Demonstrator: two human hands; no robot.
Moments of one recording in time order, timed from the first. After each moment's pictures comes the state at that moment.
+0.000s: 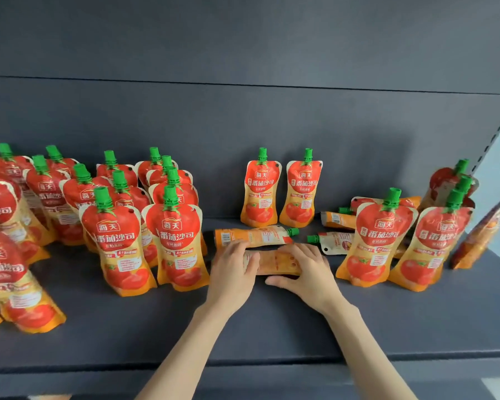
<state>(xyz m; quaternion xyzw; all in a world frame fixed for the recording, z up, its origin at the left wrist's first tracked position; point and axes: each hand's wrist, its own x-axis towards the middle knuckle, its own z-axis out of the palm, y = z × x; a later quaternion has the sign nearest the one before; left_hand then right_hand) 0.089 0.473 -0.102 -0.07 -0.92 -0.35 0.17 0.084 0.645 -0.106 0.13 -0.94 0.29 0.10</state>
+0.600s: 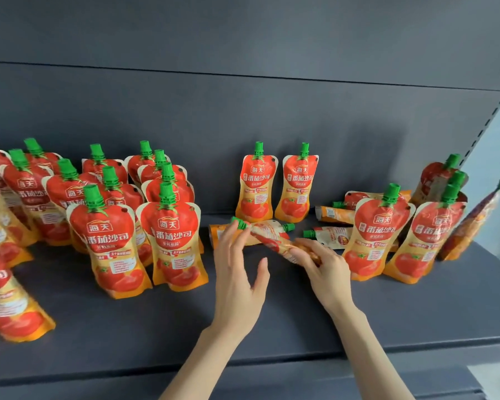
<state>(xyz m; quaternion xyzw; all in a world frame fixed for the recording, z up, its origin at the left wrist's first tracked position) 0.117 0.482 -0.106 -0.16 -0.80 -0.47 0.35 0.100 0.651 -0.103 0.03 -0.89 0.39 0.24</state>
